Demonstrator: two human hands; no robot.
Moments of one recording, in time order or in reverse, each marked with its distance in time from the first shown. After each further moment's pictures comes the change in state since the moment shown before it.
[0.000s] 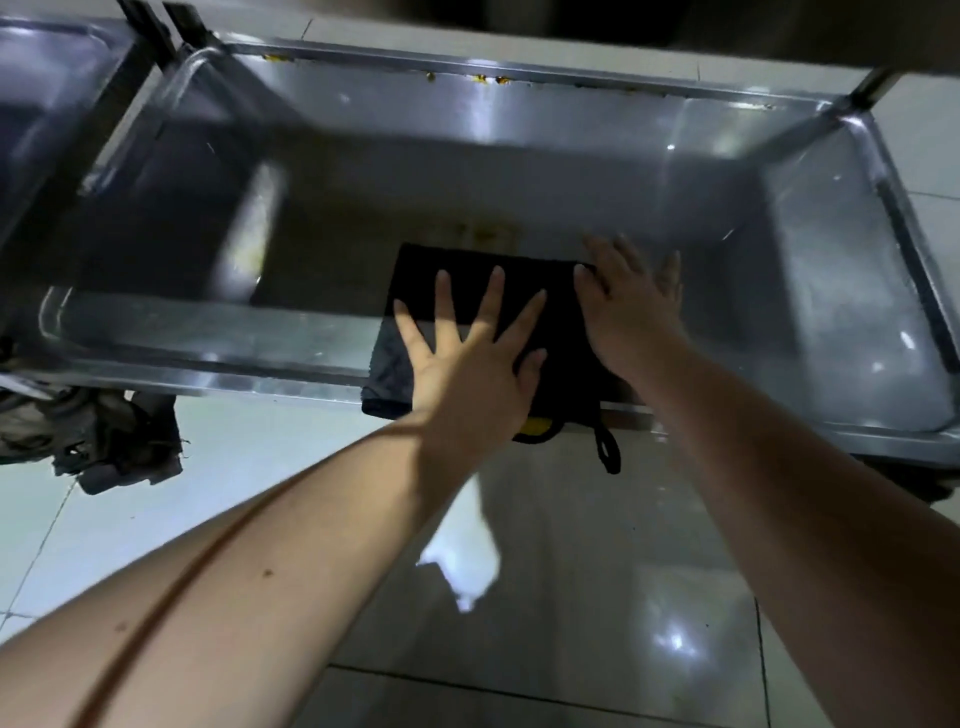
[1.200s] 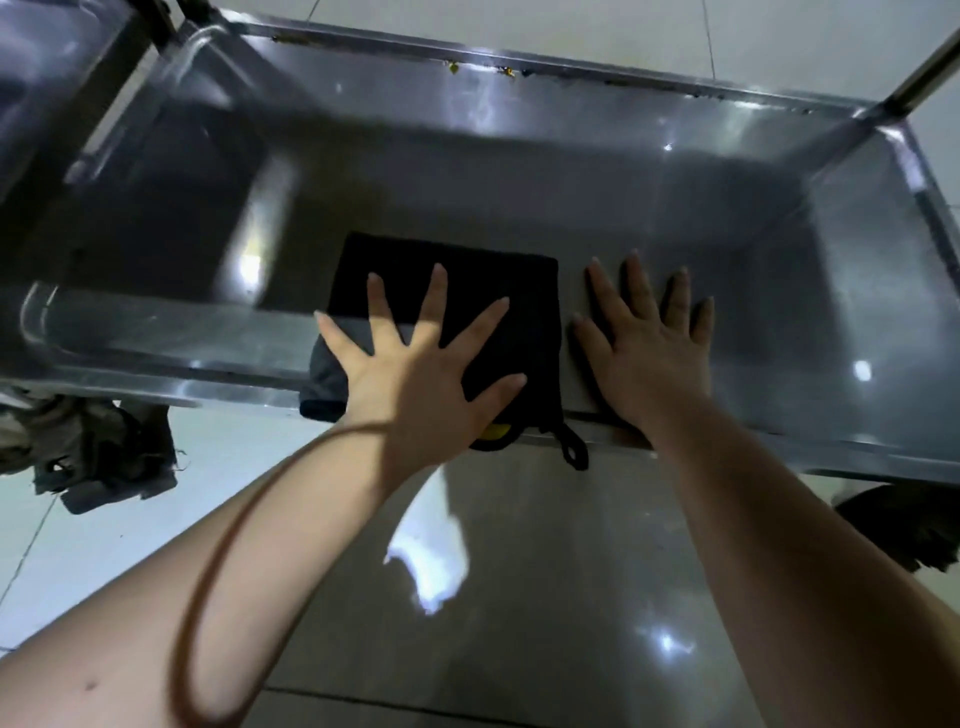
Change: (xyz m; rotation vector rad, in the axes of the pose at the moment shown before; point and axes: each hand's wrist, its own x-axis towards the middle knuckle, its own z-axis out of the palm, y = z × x) left_hand -0.004 -0.071 -0.011 0.032 -0.111 -0.069; right_hand -0.020 -0.003 0.022 -0.427 0.010 -0.070
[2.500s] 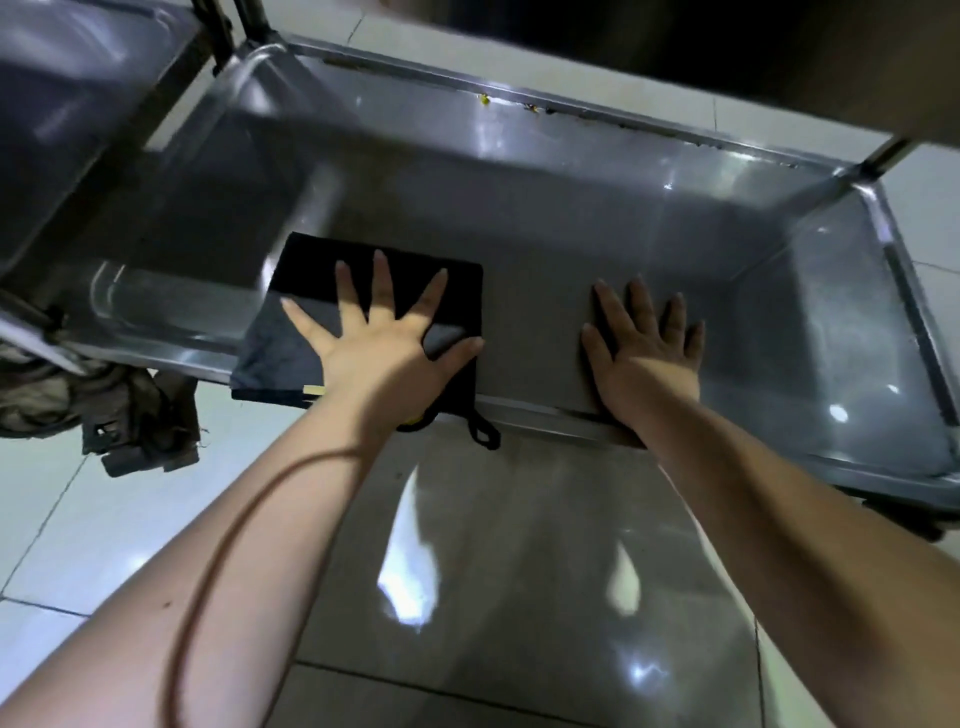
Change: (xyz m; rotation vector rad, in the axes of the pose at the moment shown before) left_hand 0.004 -0.038 -0.004 -0.135 0.062 -0.212; right_hand 0.002 -0.002 -0.006 0.007 -0.045 0.057
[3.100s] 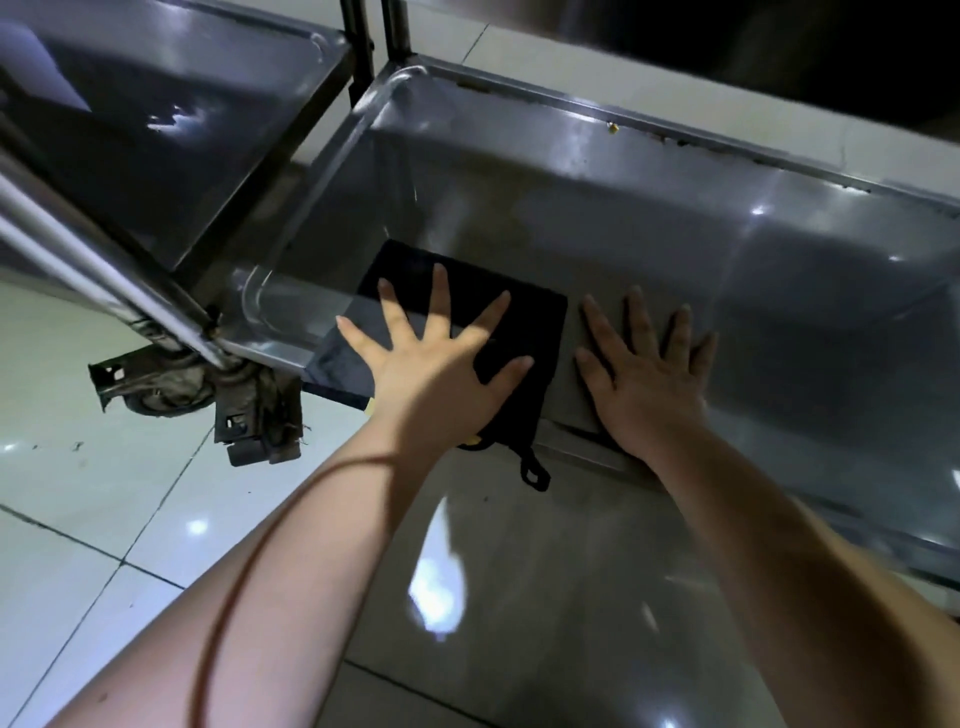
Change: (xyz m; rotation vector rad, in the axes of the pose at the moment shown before) left_hand 0.002 -0.065 0.001 -0.017 0.086 -0.040; right_hand 0.000 -0.106 0.009 -0.082 0.011 -0.256
